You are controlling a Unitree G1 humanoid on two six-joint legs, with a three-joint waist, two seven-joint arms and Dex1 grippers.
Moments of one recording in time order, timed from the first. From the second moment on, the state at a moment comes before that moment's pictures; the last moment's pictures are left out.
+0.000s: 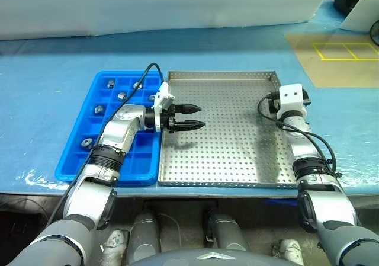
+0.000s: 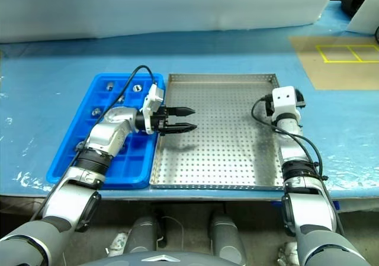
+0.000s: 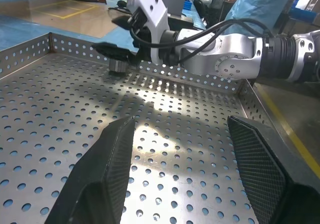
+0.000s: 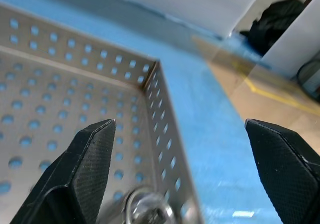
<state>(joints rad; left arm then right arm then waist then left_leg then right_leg) -0.73 0.29 -0.13 0.43 -0.37 0.25 -1.28 -0.66 -0.45 -0.11 0.76 -0.14 -0.17 -0.10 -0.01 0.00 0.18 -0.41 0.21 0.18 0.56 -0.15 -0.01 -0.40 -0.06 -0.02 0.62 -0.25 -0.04</state>
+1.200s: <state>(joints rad) -0.70 0.30 -0.13 0.41 -0.37 0.25 -1.28 -0.41 -0.35 -0.22 0.14 0.18 0.36 0.10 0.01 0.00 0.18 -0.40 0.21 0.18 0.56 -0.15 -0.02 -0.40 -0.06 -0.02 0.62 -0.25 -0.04</state>
